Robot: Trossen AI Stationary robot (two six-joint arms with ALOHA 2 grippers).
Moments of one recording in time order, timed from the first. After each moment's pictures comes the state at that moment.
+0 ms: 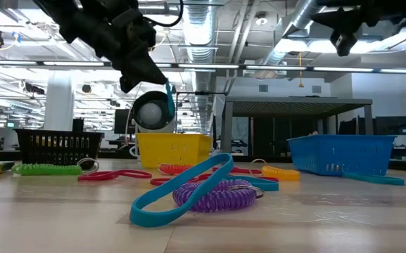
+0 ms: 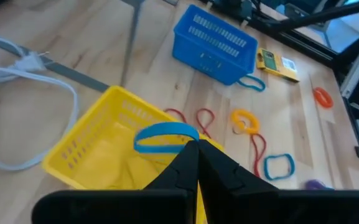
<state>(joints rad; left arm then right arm) 0.24 1.21 0.69 -0.05 0.18 -0.27 0.08 0.54 0.46 -0.03 0.05 0.42</state>
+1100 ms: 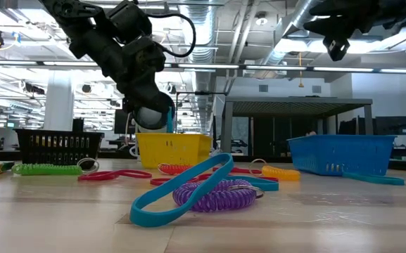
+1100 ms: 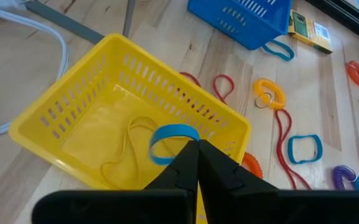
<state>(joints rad) 0.23 1.39 0.69 -0.01 0.17 -0.30 0.09 0.63 0.46 -0.01 0.05 0.36</state>
